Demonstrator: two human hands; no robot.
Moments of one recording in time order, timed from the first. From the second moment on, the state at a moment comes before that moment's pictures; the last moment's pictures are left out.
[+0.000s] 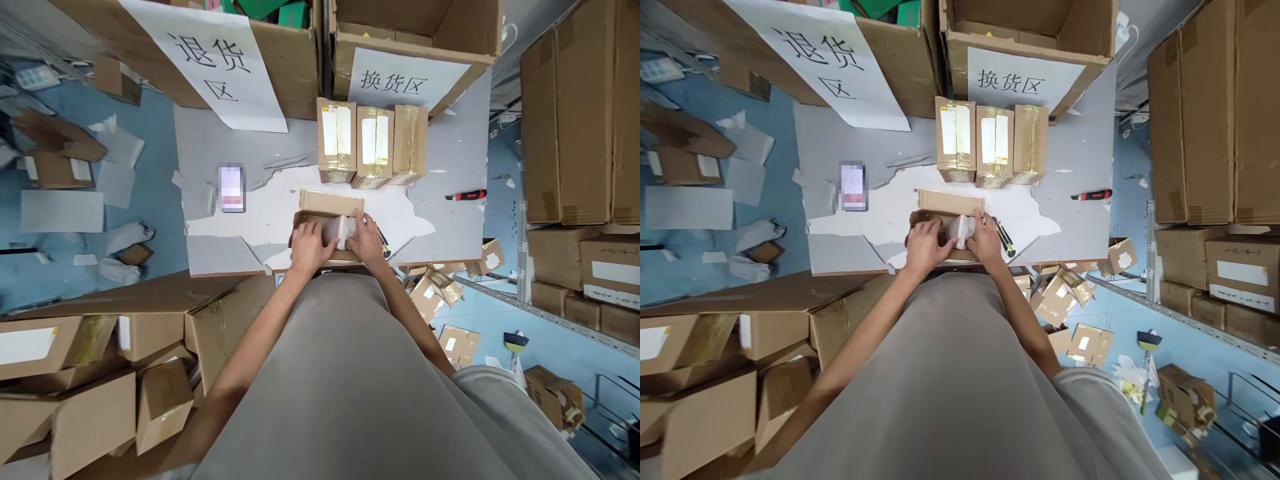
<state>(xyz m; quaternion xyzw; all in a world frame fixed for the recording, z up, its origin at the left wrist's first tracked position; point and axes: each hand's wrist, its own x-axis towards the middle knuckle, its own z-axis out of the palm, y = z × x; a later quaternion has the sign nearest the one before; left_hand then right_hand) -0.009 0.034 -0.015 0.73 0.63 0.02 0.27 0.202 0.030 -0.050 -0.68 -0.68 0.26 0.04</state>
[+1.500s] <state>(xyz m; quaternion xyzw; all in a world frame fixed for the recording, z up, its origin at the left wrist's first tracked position) -0.045 0.057 0.103 0.28 0.58 0.43 0.64 0.202 0.052 0.102 -0.61 -0.52 0.44 0.40</state>
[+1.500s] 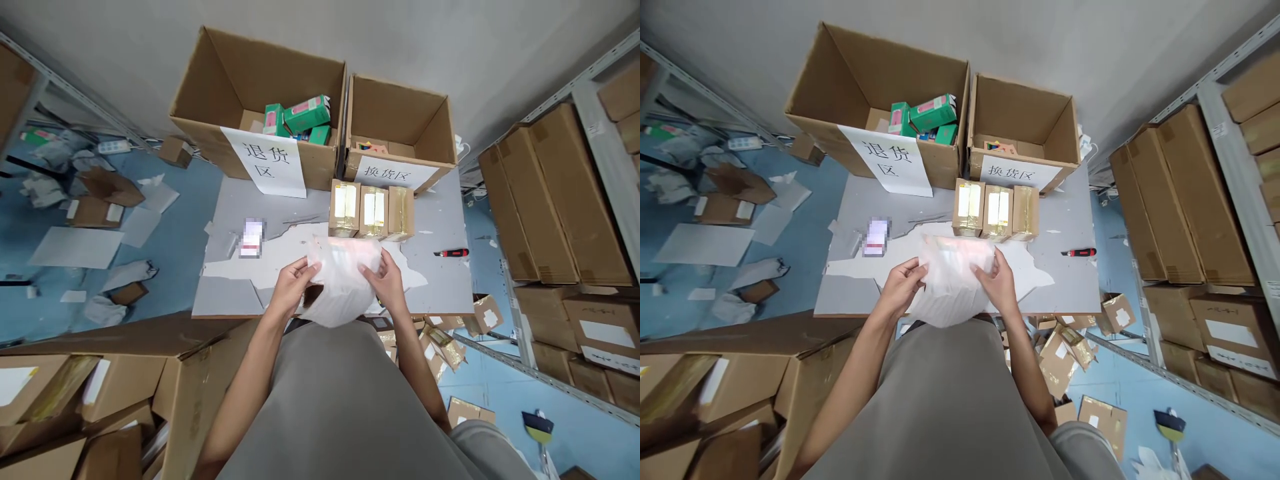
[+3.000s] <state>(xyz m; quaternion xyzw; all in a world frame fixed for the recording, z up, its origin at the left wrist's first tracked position) -0.073 0.041 0.080 0.13 0.43 0.41 0.79 0.181 0.031 0.154 -0.51 -0.78 0.18 0.31</state>
